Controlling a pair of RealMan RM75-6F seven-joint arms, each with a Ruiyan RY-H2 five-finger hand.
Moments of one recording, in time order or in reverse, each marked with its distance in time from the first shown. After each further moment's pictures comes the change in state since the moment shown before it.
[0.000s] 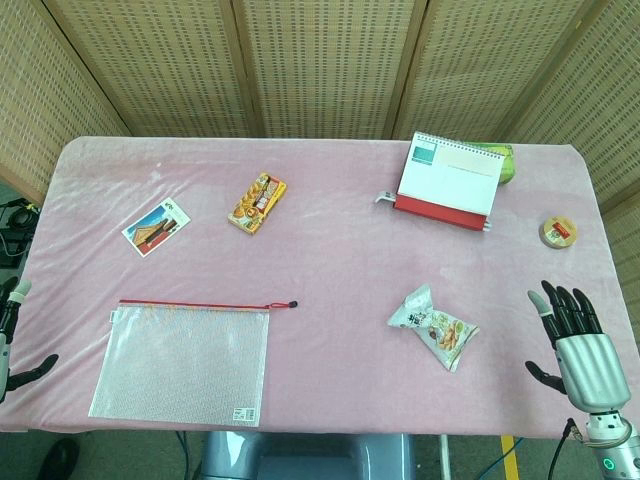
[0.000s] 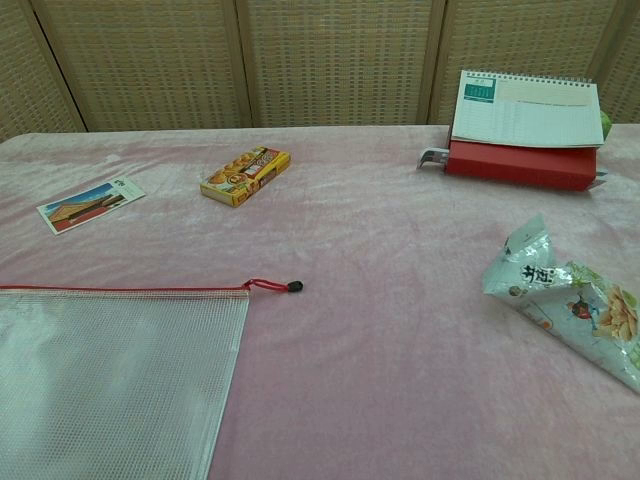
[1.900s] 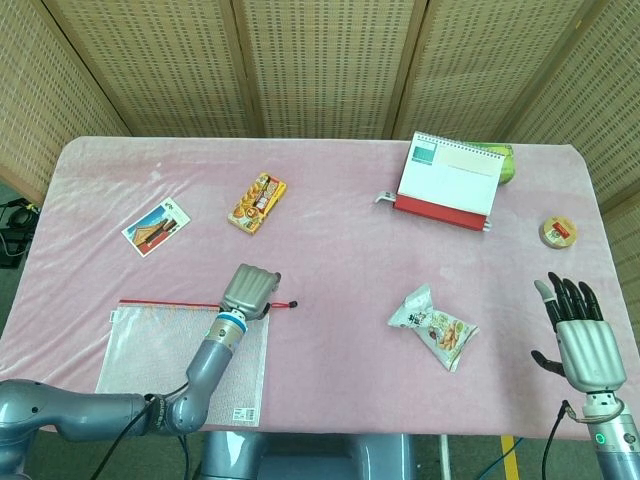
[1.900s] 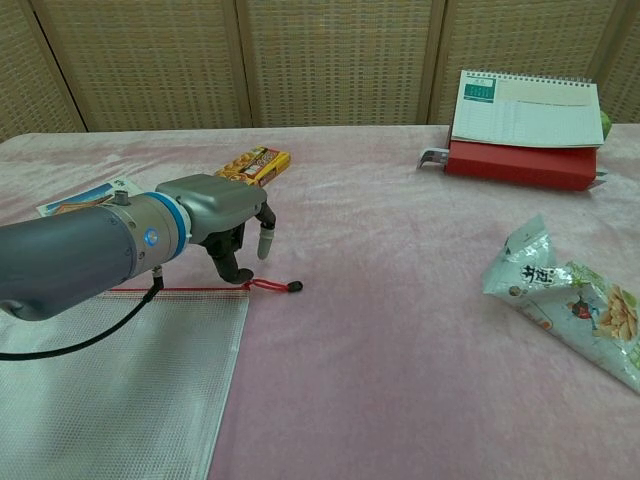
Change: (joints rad) left arm -0.909 -0.662 -0.210 0.179 -0.914 -0.541 0.898; right arm 0.045 -0.028 0.043 0.029 0.158 -0.132 -0.051
